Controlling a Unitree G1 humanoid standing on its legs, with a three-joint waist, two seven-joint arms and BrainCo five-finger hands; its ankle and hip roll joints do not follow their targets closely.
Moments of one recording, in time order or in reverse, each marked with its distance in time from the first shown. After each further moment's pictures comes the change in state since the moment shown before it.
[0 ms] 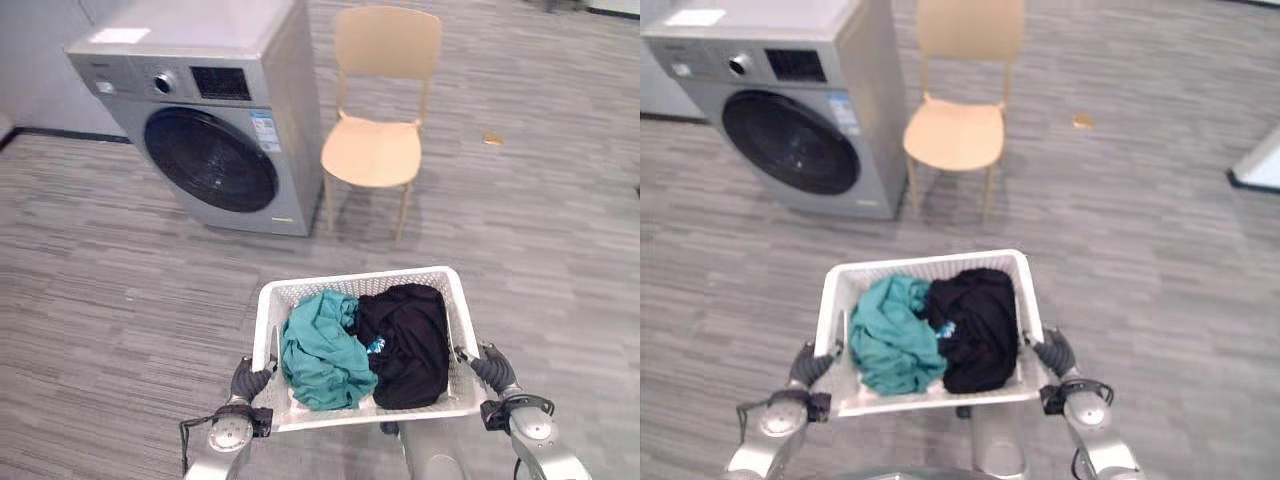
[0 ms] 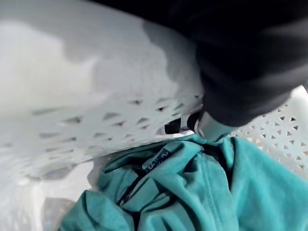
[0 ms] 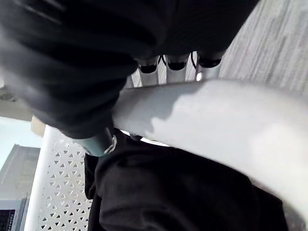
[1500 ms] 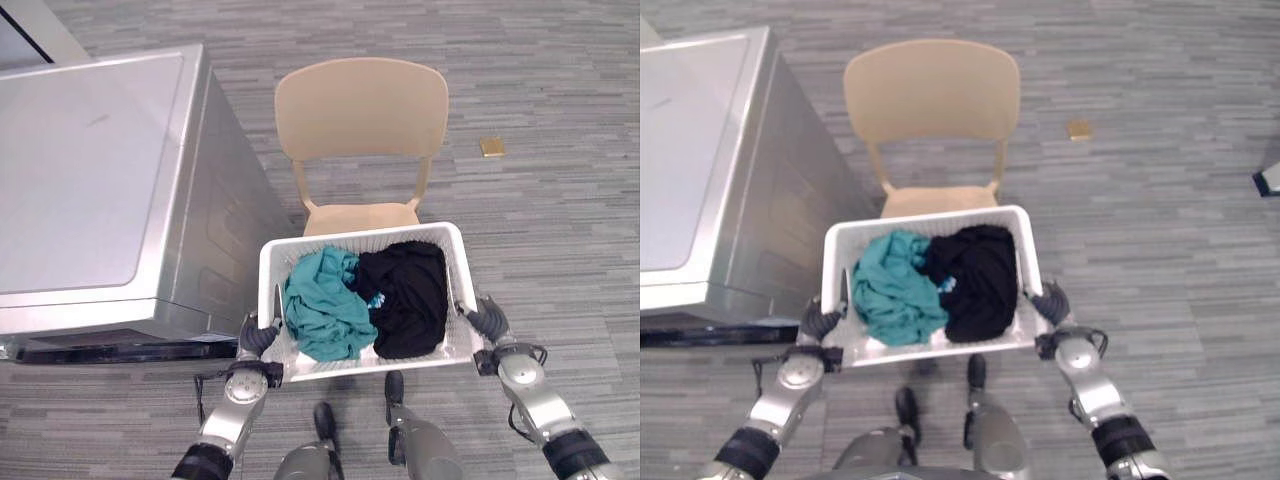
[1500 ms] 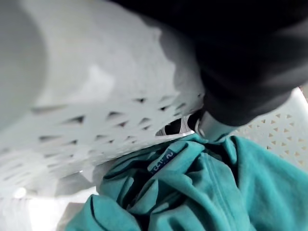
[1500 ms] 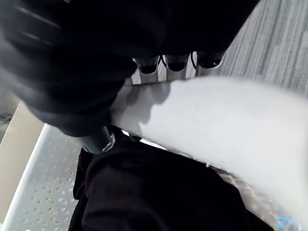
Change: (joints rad) left arm -0.279 0.019 -0.044 0.099 0.006 -0.025 0.148; right arm -0.342 -0.040 0.083 0.139 -0.040 -0.003 -0.130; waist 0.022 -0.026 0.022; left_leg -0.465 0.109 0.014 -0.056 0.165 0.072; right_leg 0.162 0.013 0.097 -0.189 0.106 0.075
